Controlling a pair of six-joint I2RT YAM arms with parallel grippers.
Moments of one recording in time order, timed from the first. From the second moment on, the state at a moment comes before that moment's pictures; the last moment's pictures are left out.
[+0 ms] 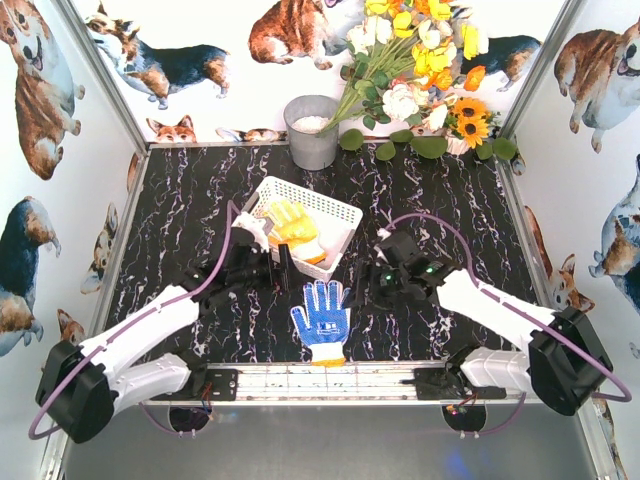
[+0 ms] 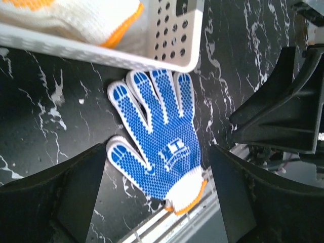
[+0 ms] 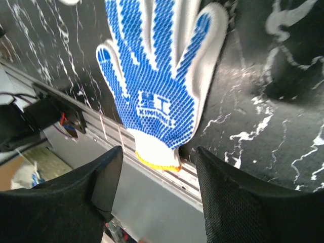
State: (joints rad) left arm -0.60 1.06 0.64 -0.23 0.24 -0.65; right arm 0.62 1.19 0.66 -0.43 -0.40 0.86
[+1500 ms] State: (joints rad) left arm -0.96 1.01 0.33 -0.02 0.25 -1.06; right arm 0.87 1.18 0.40 -0.17 -0.36 1.11
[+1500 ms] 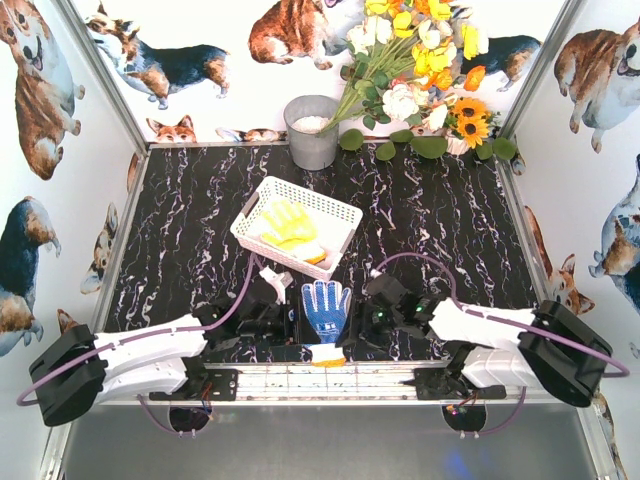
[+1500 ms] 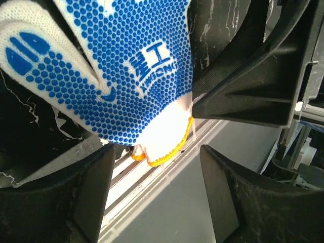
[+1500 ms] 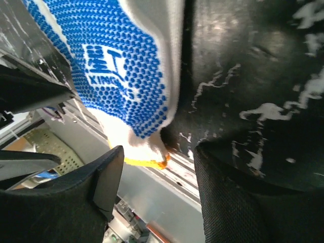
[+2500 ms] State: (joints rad) left arm -0.97 1.29 0.29 0.24 0.33 -1.10; right arm 0.96 1.29 0.35 0.07 -0.33 1.27
